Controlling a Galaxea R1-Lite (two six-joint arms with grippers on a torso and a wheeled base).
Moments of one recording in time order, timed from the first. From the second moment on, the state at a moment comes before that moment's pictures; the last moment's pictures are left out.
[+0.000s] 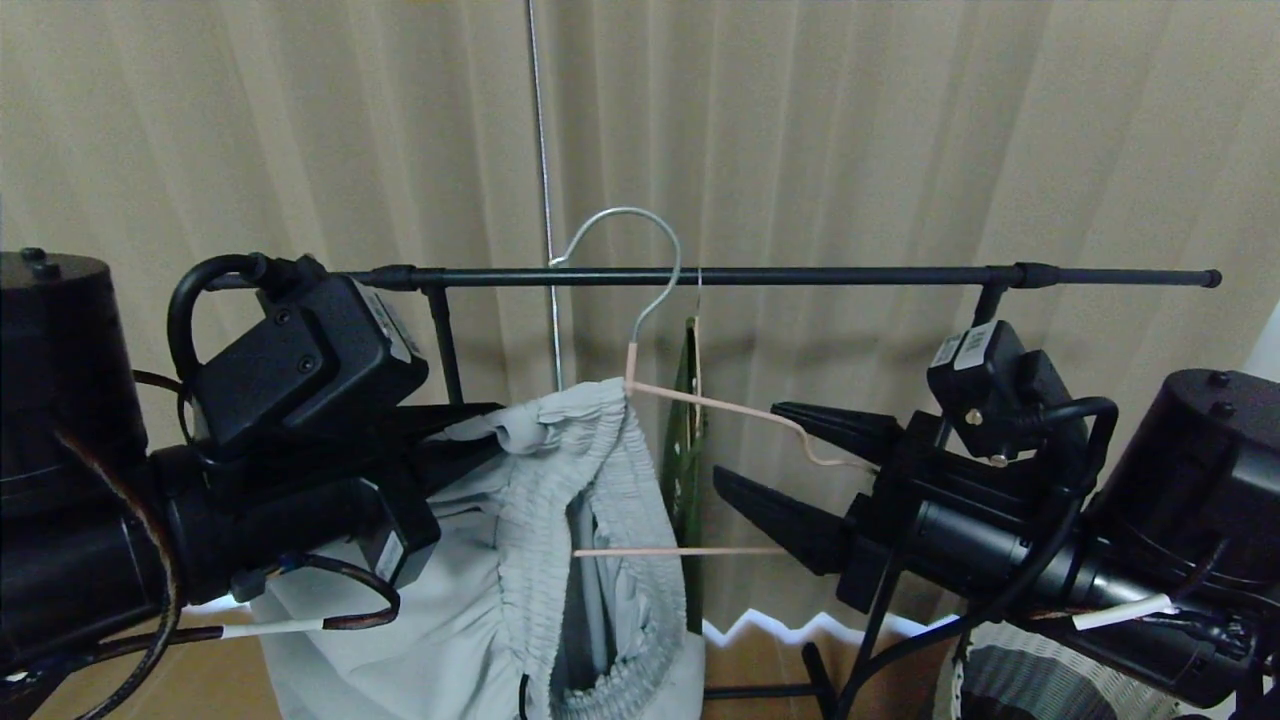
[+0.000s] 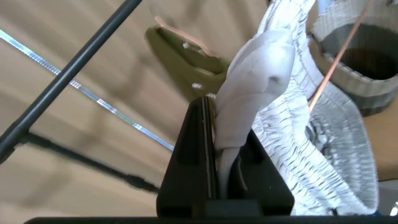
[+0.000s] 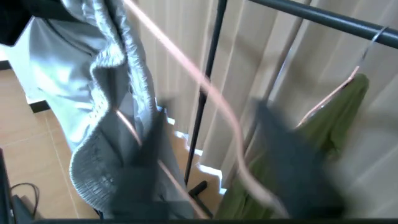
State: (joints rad) left arm -0.60 1.33 -0.72 -0.38 -0.09 0.55; right arm 0.74 1.59 -0.53 -1.01 0.12 -0.02
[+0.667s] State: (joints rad) left arm -0.52 1.27 -0.70 -0.37 0.15 0.34; right arm 0.69 1.56 -0.47 -1.05 0.12 -0.10
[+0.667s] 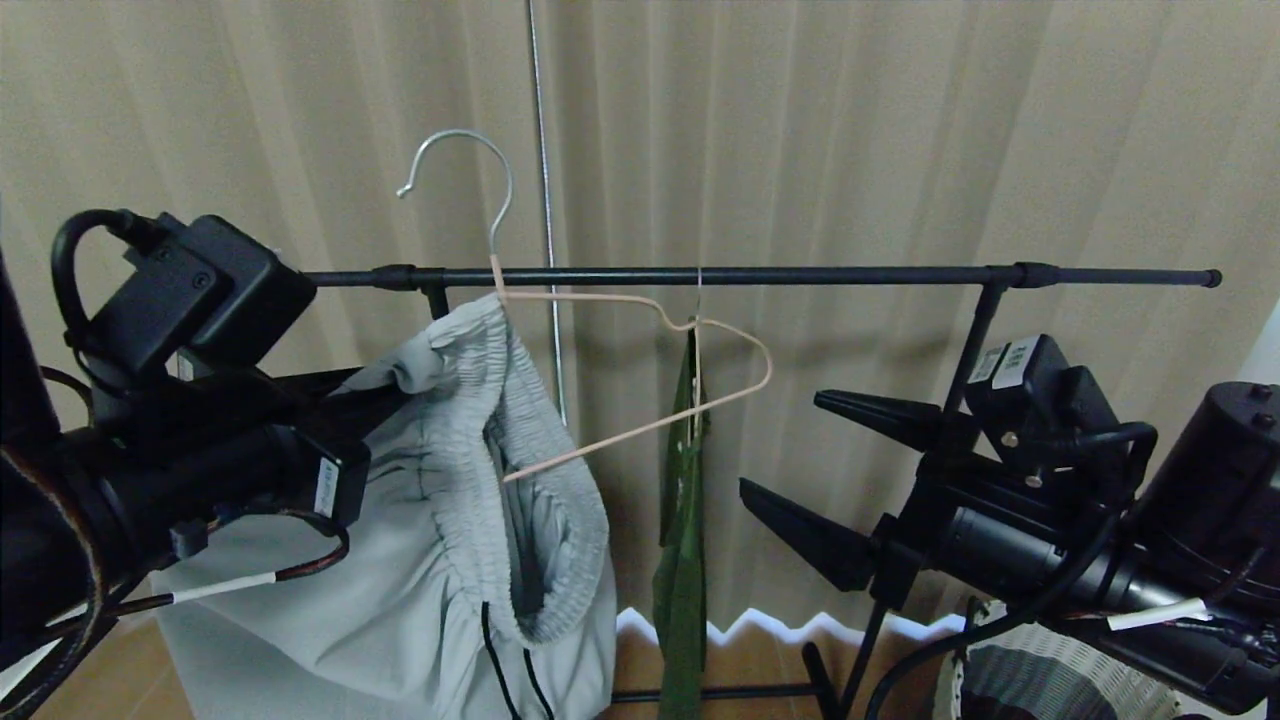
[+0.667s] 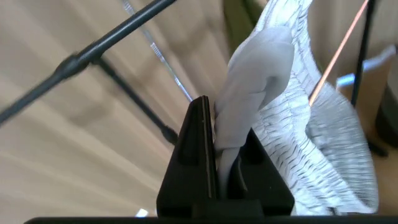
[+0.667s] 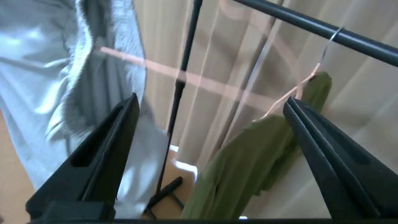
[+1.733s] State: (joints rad) left arm -0.68 1.25 -0.79 -0.40 0.14 0.21; right arm 0.81 1.79 -0.57 -1.11 0.12 -0.07
